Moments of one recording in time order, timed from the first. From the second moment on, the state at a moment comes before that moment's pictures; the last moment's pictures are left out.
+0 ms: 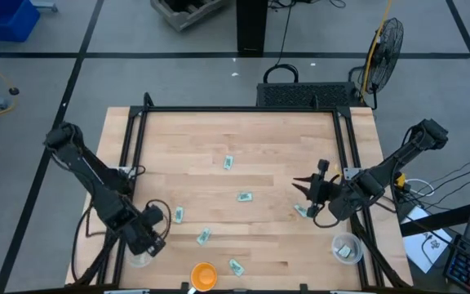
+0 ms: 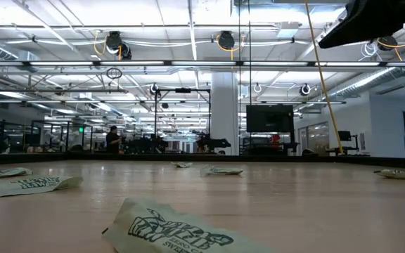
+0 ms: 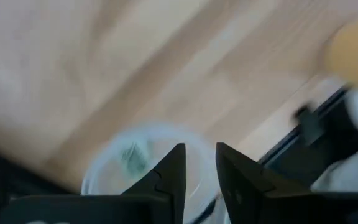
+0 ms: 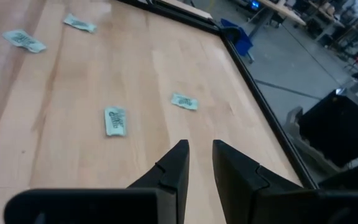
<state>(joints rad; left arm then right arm) -0.85 1.27 0.87 -0.83 0.04 -1.72 0.64 0.96 0.65 -0.45 0.93 0.19</state>
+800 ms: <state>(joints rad) -0.63 1.25 0.67 -0.75 -0.21 -1.38 0.64 0.96 0.65 -0.44 0.91 0.16</state>
